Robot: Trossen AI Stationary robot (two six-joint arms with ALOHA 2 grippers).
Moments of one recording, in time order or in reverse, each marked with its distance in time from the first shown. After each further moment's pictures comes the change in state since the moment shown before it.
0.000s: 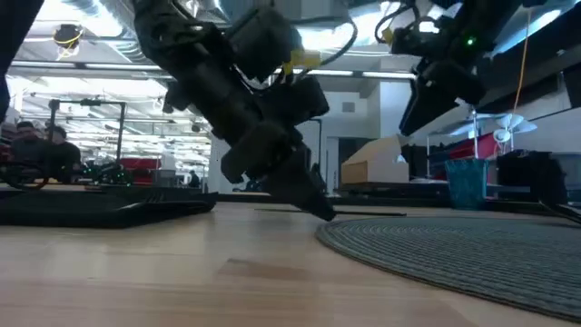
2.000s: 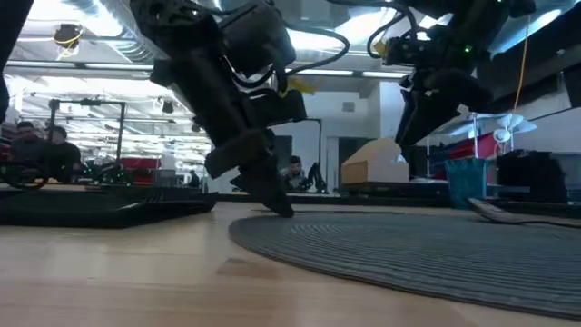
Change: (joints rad) left arm -0.004 -0.083 -0.002 -0.319 -0.184 -0.136; right arm -0.006 0.055 0.000 0.040 -0.121 -0.074
